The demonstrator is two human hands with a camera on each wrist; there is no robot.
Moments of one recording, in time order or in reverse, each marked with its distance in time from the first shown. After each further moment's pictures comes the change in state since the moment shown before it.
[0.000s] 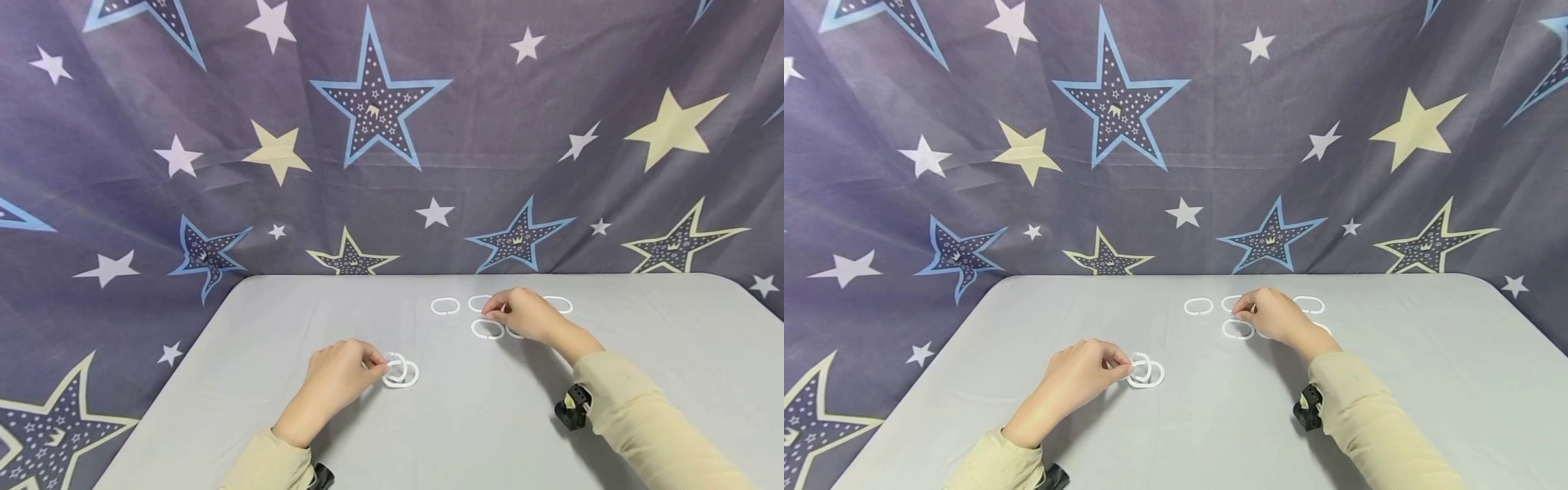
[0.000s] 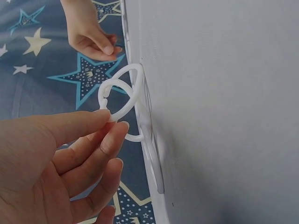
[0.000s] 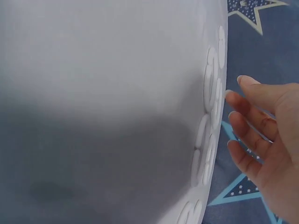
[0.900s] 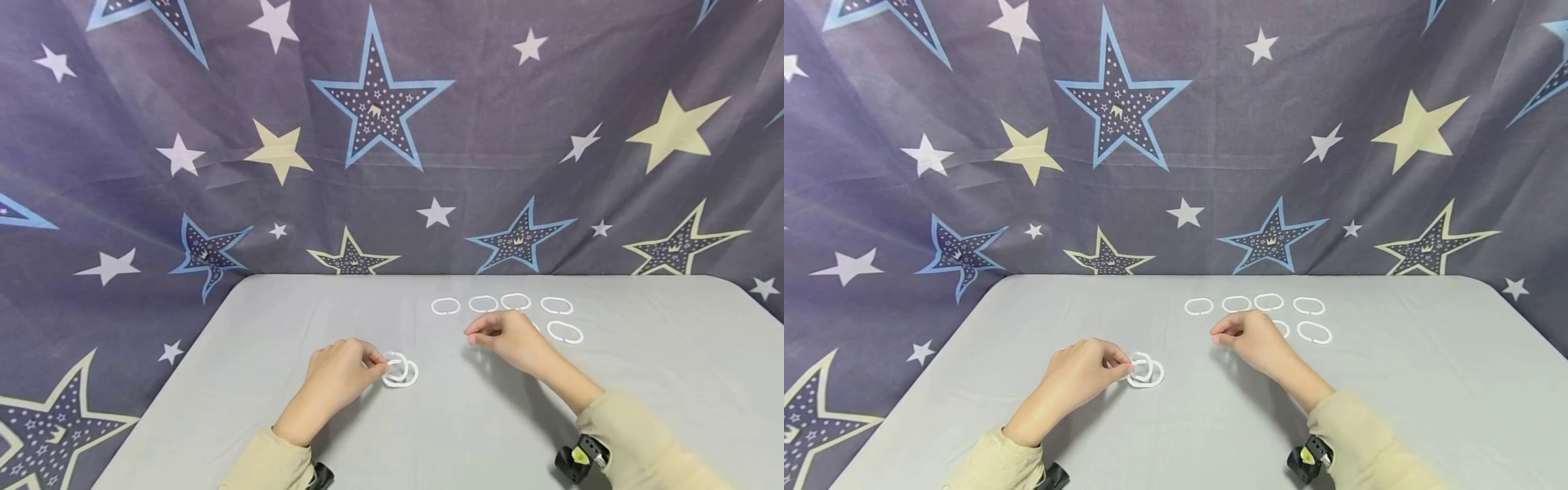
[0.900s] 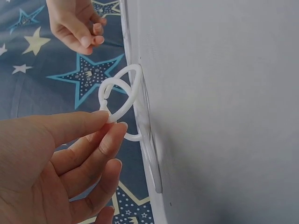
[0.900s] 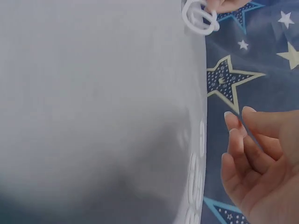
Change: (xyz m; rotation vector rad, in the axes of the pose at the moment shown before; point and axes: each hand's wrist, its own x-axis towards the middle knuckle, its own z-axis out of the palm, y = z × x) left_hand 0.001 -0.001 0.000 -0.010 -0.006 -0.008; right_hand -0.030 -0.055 0.021 0.346 0.069 0.154
